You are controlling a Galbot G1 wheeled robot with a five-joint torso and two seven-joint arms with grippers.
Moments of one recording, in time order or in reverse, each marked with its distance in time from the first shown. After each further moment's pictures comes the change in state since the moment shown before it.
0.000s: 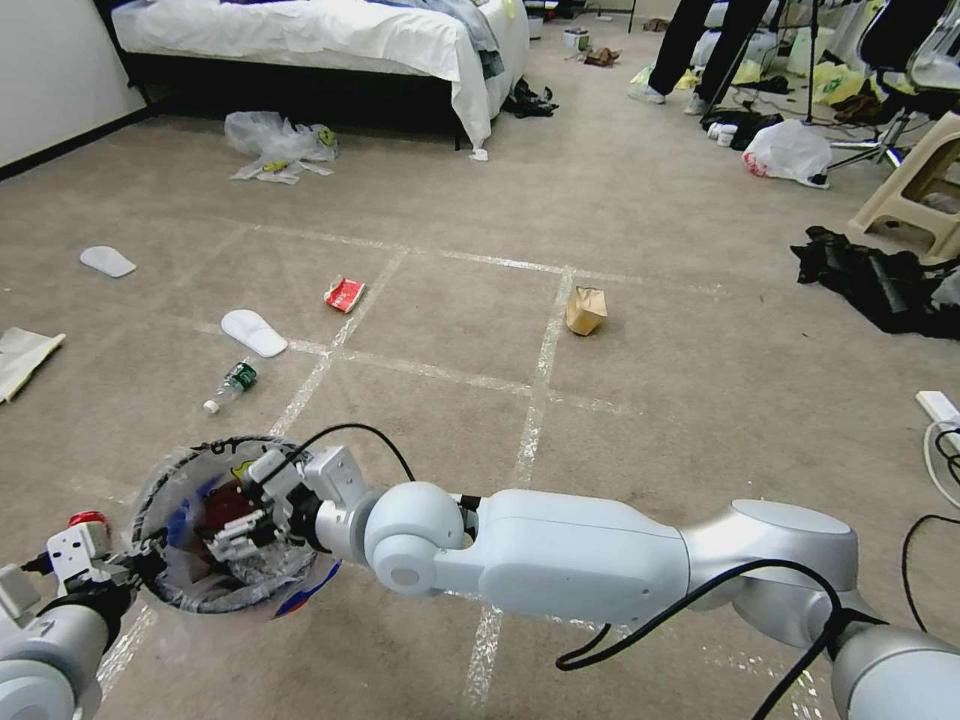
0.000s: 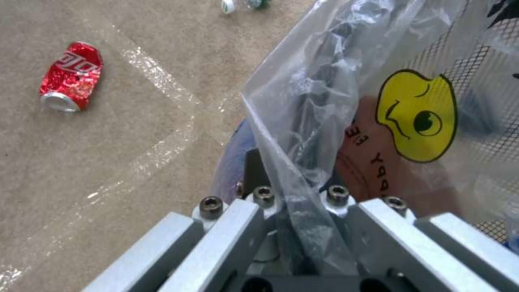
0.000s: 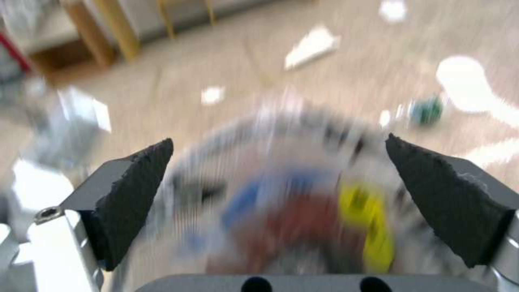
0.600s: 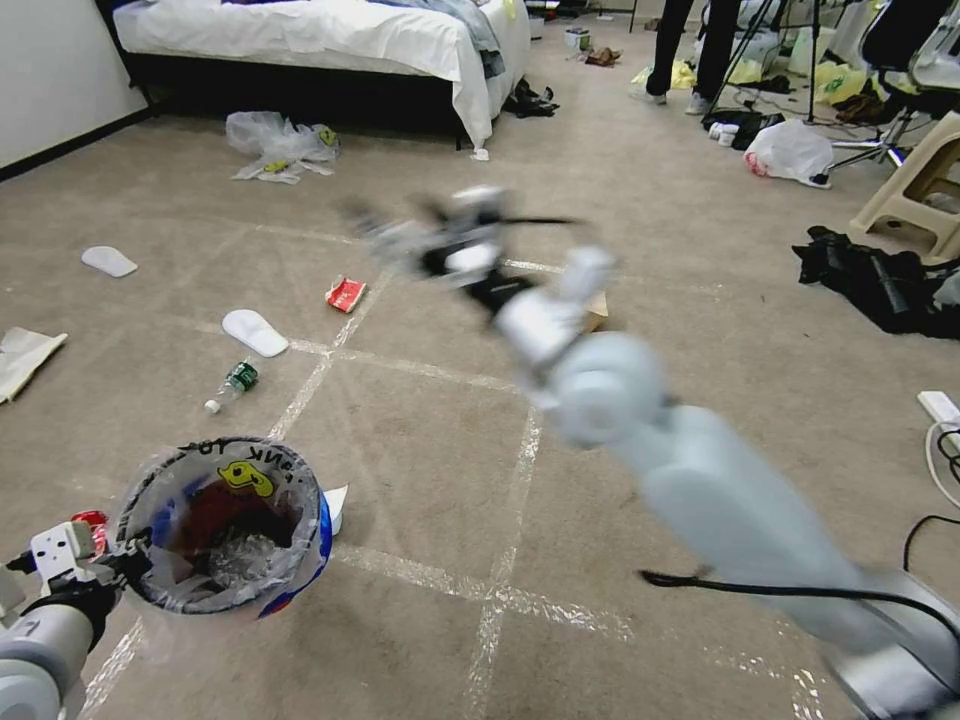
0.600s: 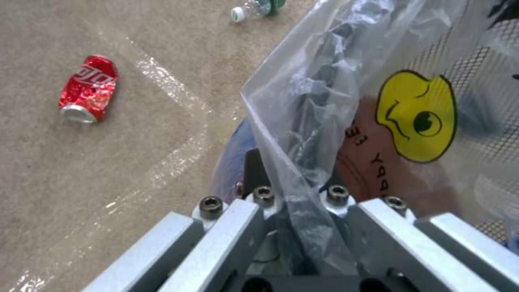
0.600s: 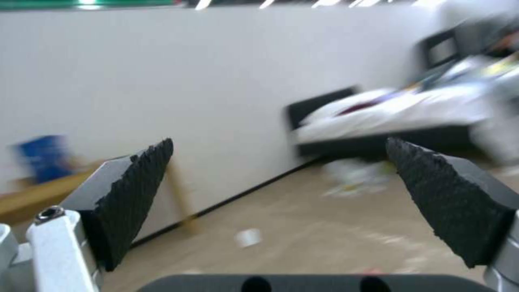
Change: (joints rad) left arm -0.001 0.013 -0.023 0.019 0.028 0.000 0.025; right arm -0.366 -0.375 0.915 0.299 -0.096 0.149 -0.162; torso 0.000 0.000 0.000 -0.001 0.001
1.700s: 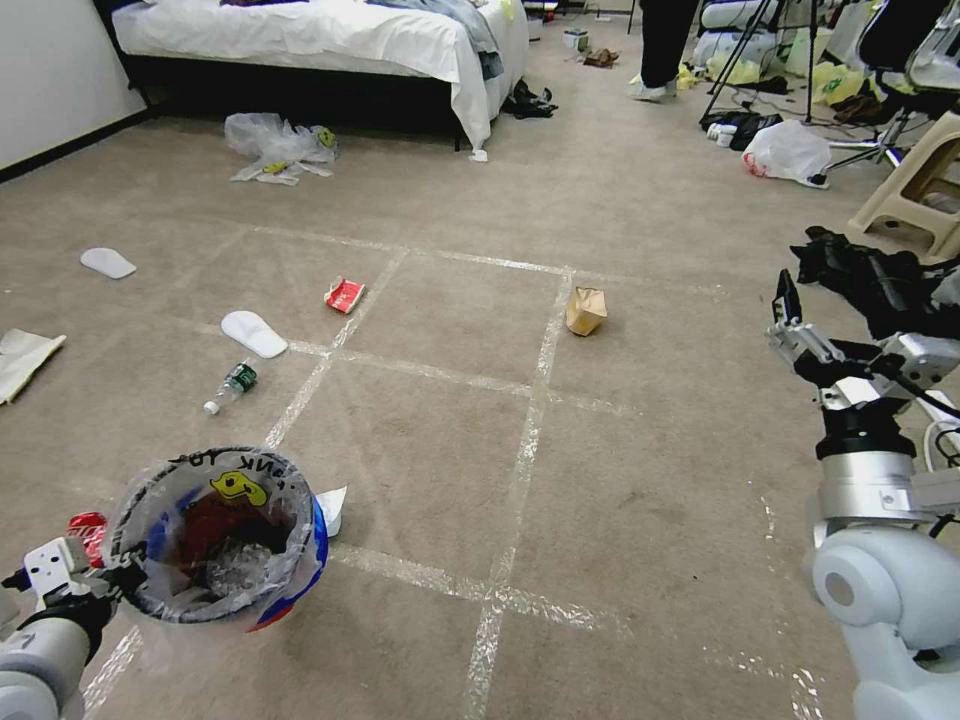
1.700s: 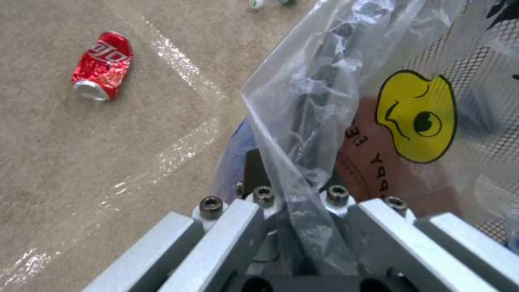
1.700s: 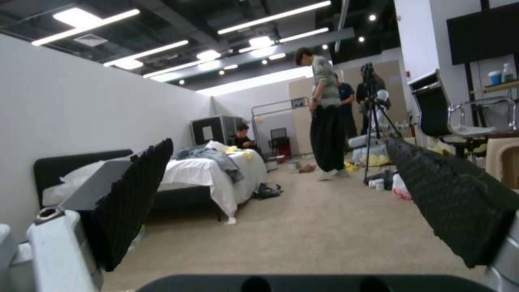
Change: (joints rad) left arm 0.005 -0.040 -0.018 0.029 -0.003 -0.005 0.001; right arm -0.795 0.175 0.664 0.153 -0.488 0.244 -0.023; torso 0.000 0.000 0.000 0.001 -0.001
